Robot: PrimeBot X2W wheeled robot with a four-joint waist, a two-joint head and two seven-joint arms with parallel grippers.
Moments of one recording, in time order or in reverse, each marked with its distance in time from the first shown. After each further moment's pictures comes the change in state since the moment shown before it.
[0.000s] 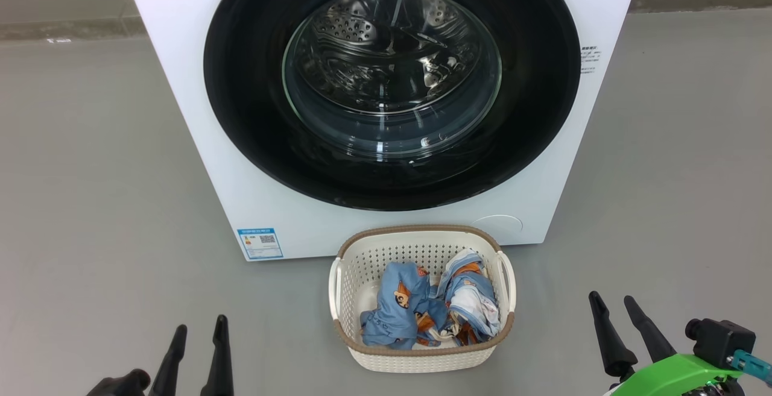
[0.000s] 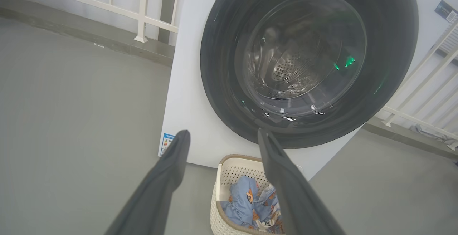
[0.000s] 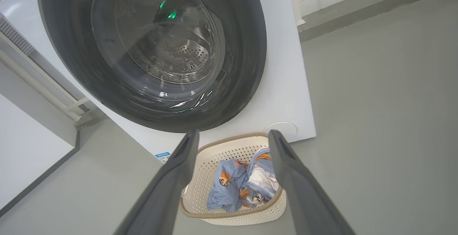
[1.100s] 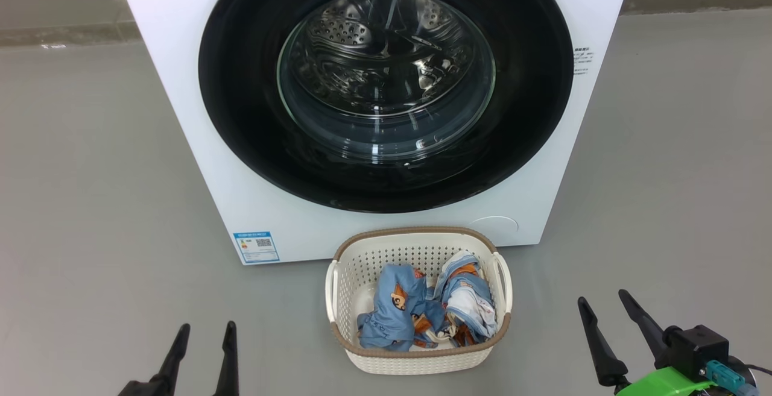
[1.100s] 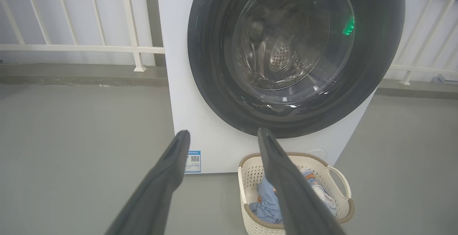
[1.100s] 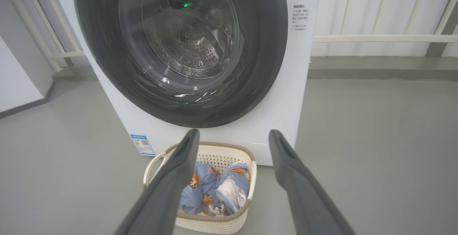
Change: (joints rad) left arm 0.004 0.006 -0.002 0.025 0.263 -0.003 -0.083; right arm 0.004 -0.021 0.024 -0.003 -0.328 0.001 -0.088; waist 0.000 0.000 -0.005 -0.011
